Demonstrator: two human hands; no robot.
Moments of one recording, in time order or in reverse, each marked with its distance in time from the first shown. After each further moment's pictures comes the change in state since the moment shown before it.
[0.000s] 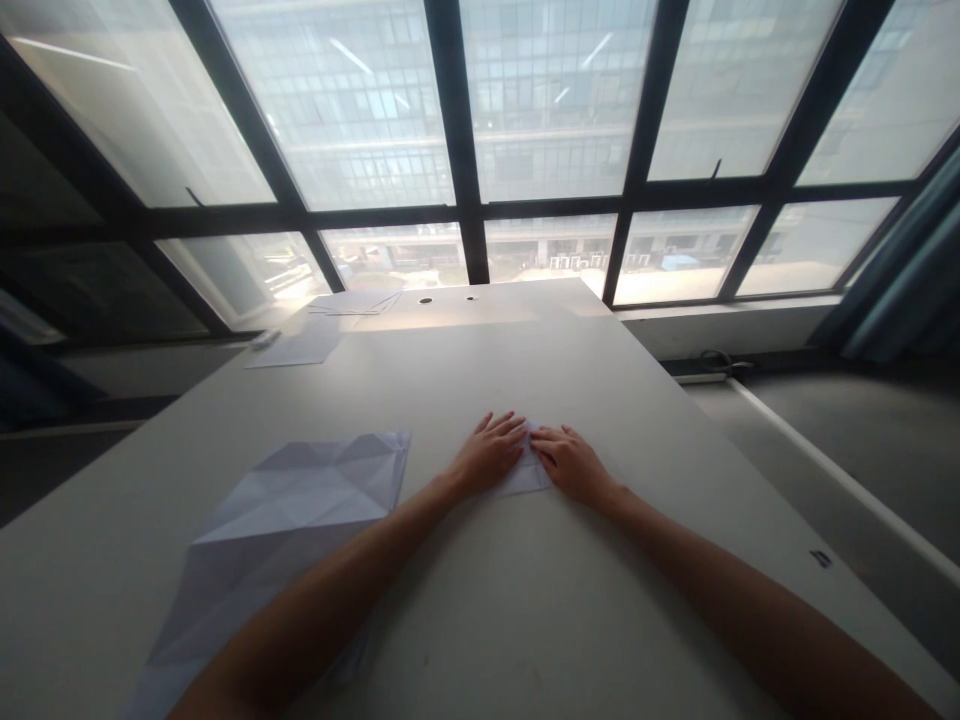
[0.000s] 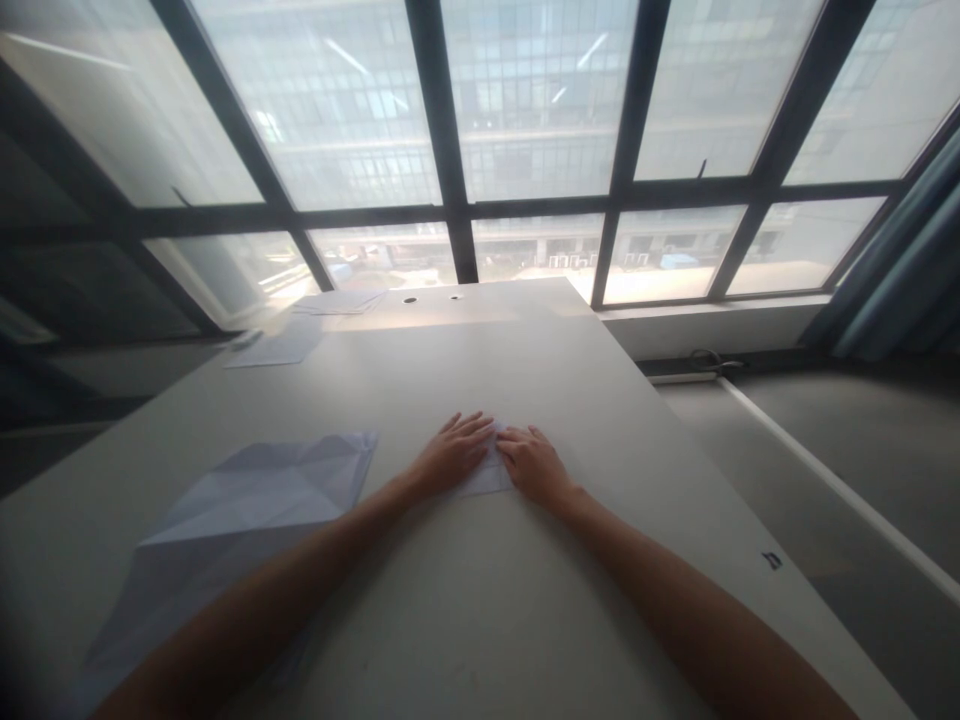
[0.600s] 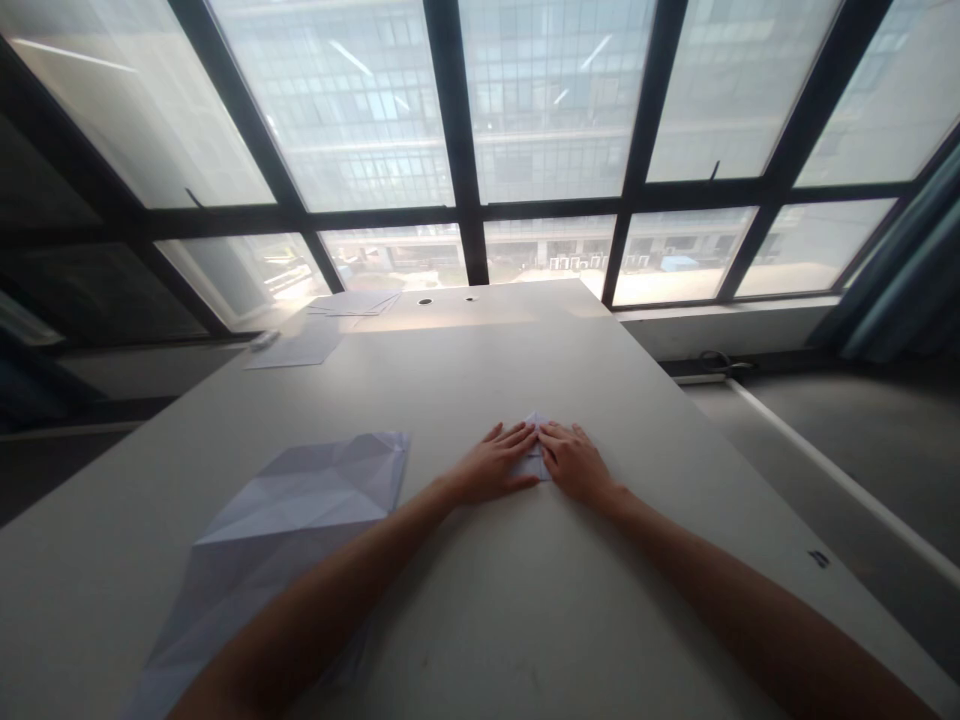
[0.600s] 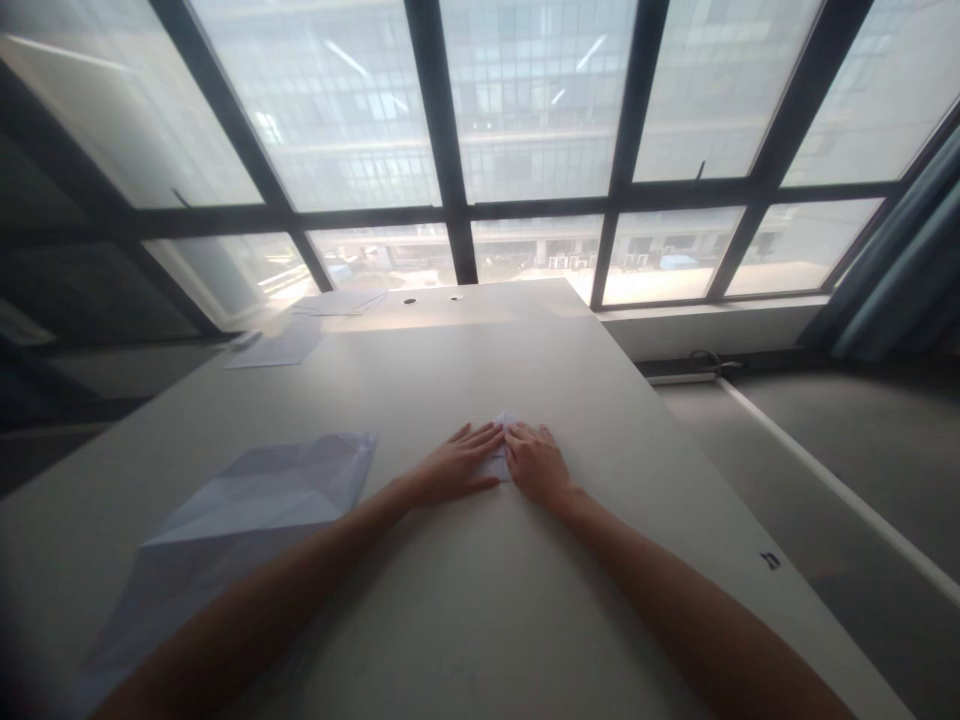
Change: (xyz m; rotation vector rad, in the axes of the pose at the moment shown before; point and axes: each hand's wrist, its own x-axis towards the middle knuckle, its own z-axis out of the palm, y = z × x) left_hand -0.004 0.012 -0.011 -0.021 -0.130 0.150; right_hand 0.000 0.001 0.001 -0.104 -0.043 0.146
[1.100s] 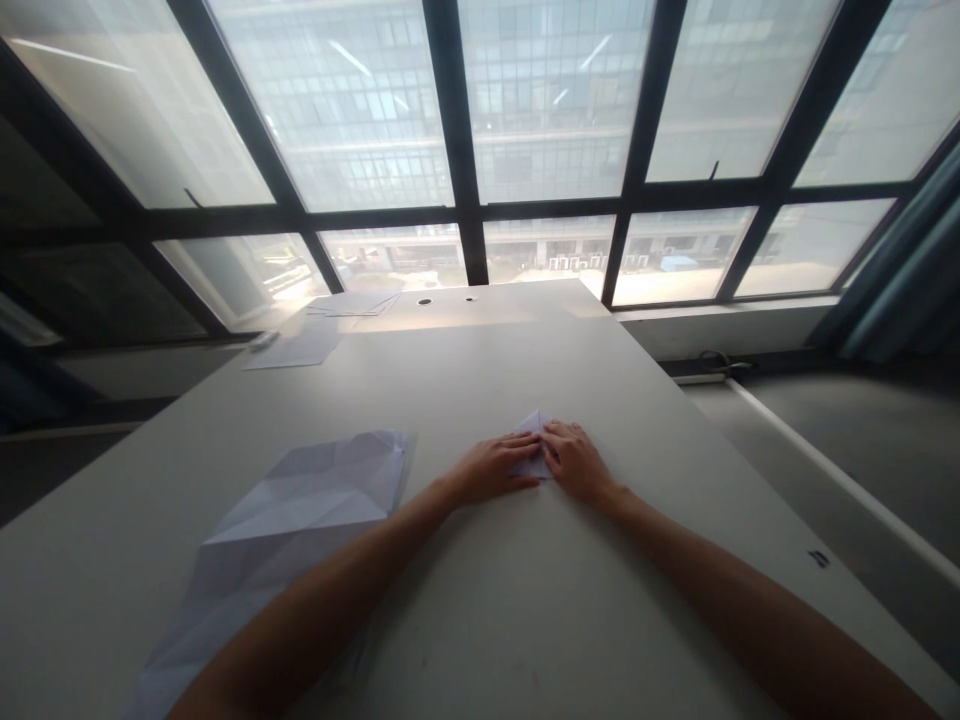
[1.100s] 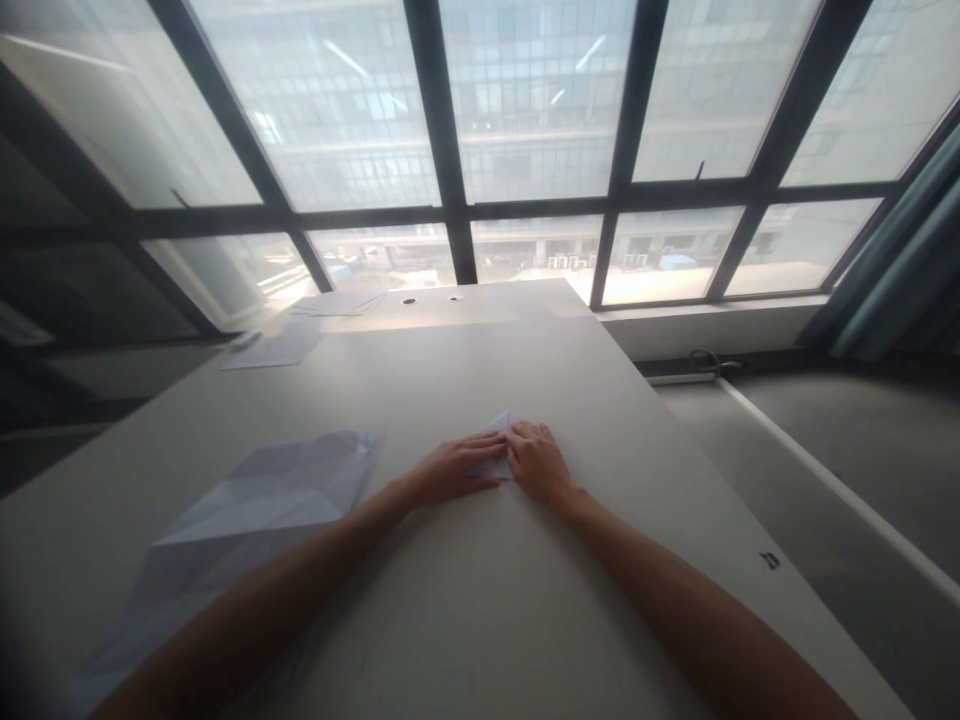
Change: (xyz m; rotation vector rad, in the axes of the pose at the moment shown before) left_hand 0.001 0.002 -0.005 -0.122 0.097 0.082; right_hand 0.001 0.001 -0.002 0.021 0.038 -0.008
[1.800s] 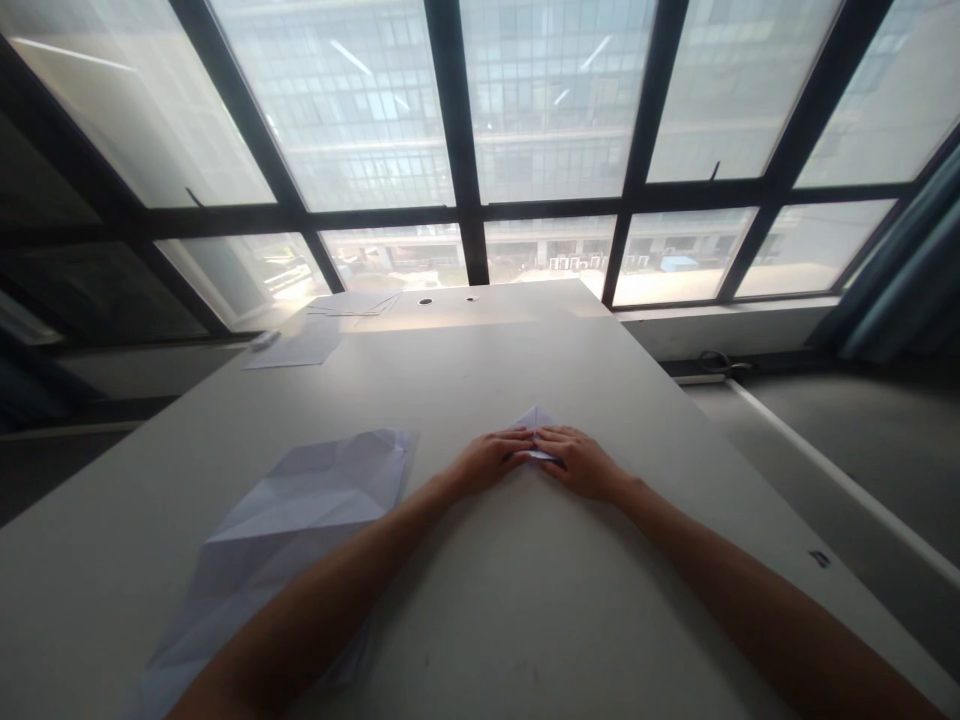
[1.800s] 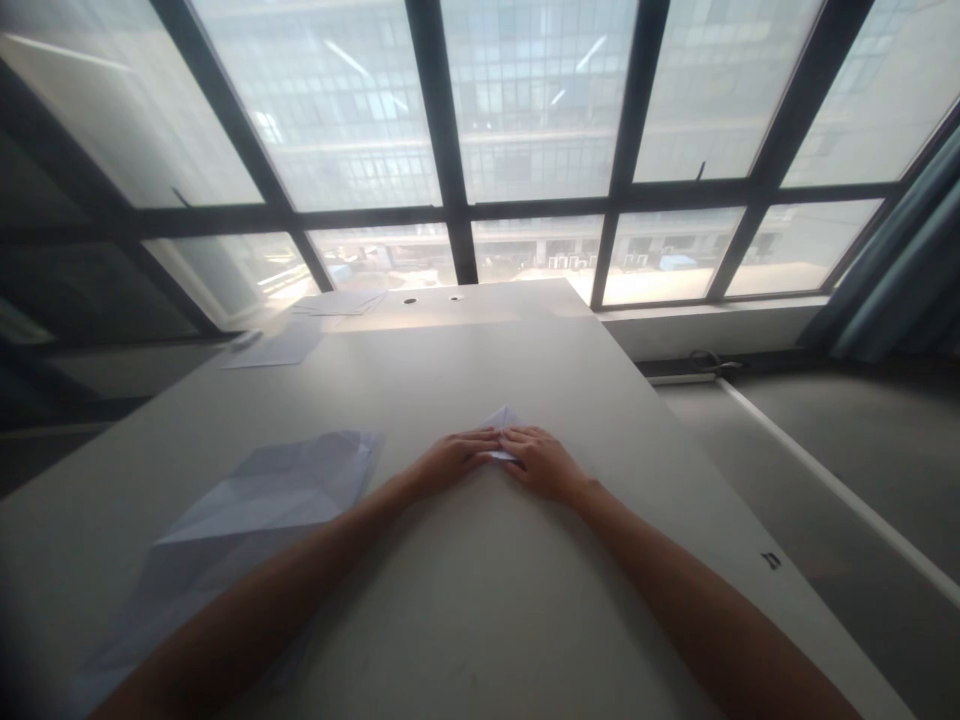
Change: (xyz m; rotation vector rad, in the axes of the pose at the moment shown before) left_hand 0.001 -0.010 0.000 -0.203 0.093 -0.074; right_hand -0.002 0.012 -0.019 0.044 -0.087 -0.279
